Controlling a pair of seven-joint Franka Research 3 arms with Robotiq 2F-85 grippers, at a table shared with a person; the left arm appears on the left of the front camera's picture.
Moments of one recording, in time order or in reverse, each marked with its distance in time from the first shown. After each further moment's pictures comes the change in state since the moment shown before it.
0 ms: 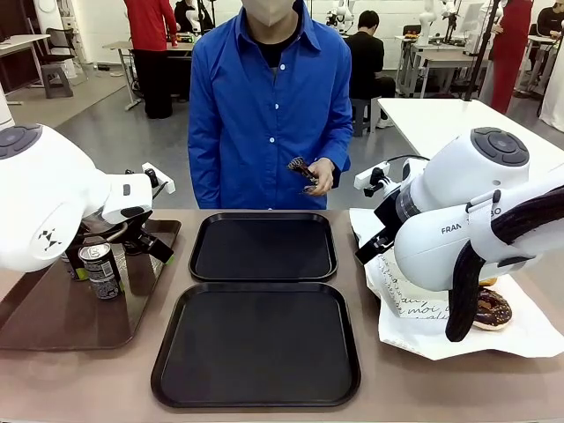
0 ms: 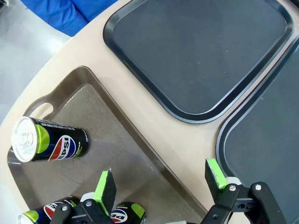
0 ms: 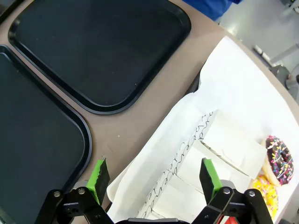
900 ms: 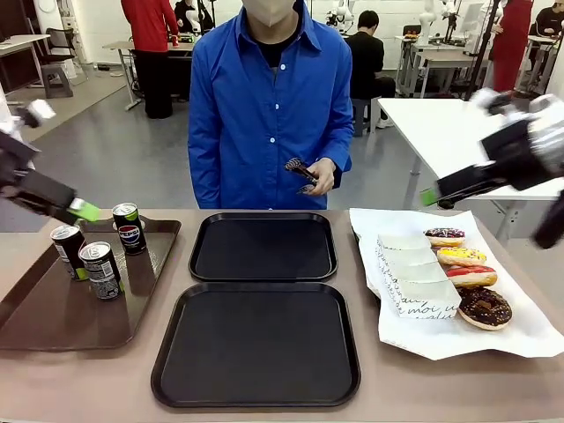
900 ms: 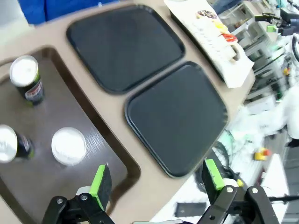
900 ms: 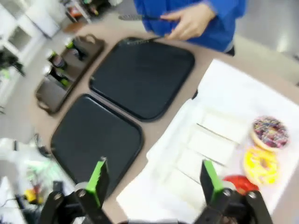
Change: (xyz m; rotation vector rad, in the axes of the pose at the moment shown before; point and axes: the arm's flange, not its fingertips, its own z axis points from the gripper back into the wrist) left arm -0.074 0.102 0.162 -0.609 -0.106 0.284; right arm -0.062 -0.133 0.171 0.392 -0.255 -0.314
